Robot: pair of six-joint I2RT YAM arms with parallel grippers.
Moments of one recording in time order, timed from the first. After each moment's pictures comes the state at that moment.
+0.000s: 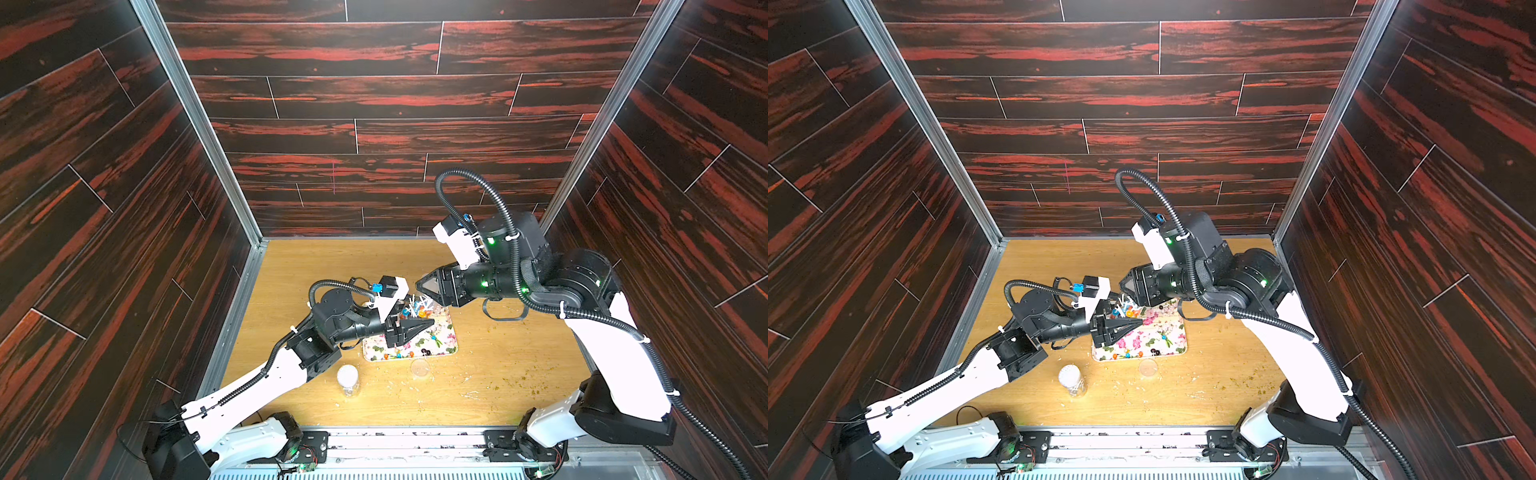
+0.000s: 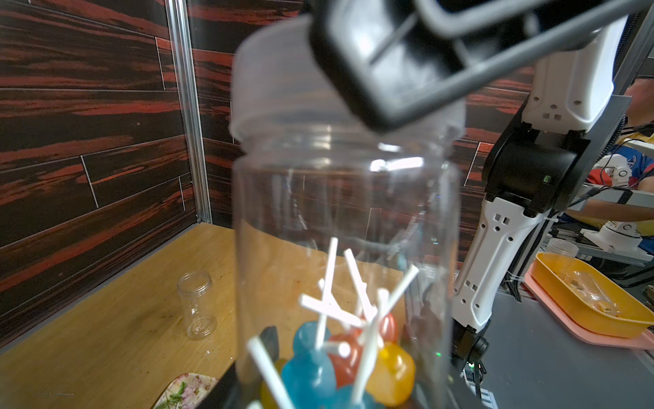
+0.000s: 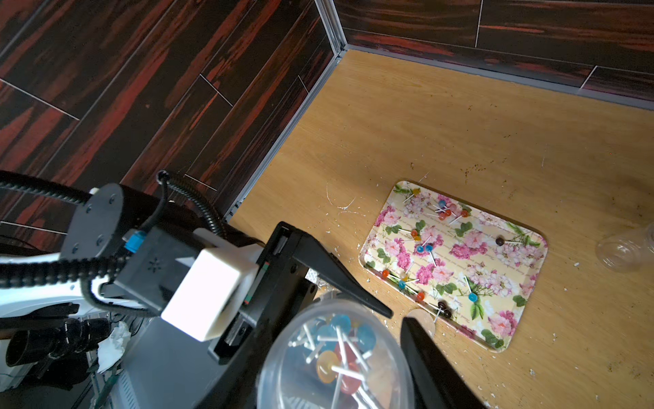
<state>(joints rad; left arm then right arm) -0.78 1.11 0.87 0.29 0.58 -0.13 0.92 1.52 2.24 -1.37 -0.10 0.41</state>
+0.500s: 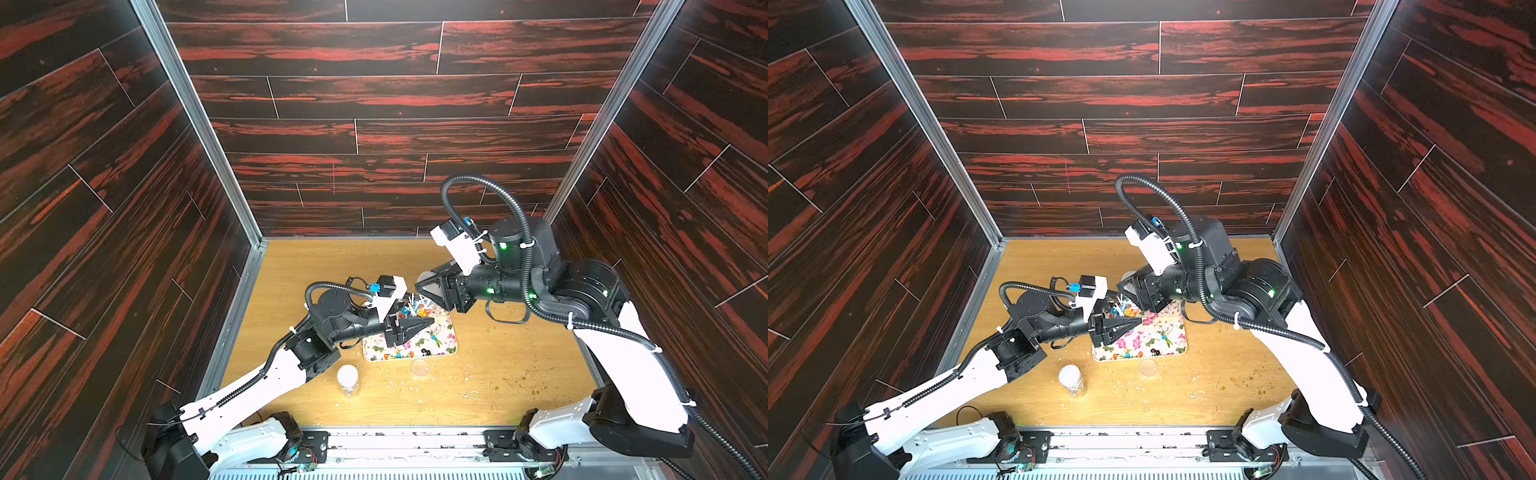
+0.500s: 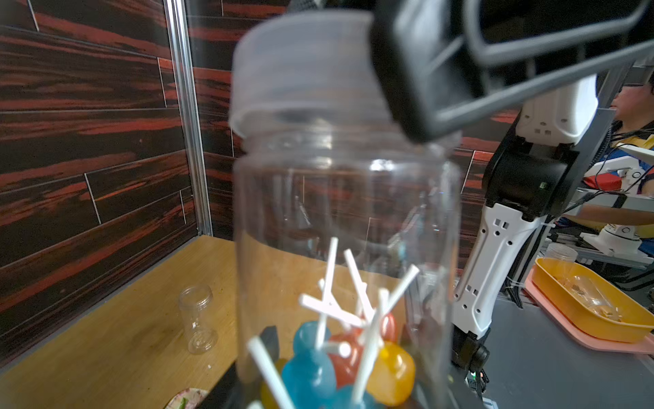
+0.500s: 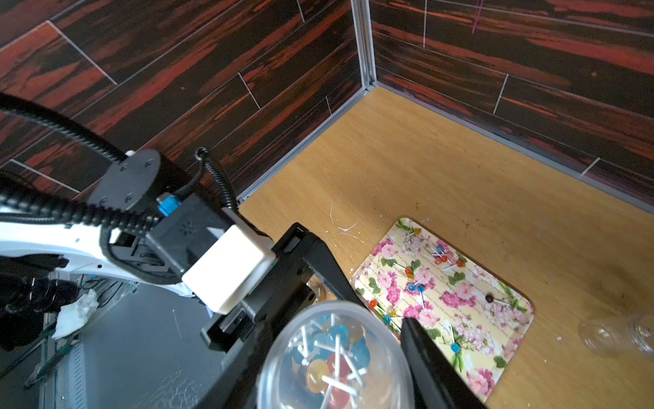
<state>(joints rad) -0.78 1.10 0.87 0.33 0.59 -0.13 0.91 1.42 2.10 -1.21 -0.17 0.18</state>
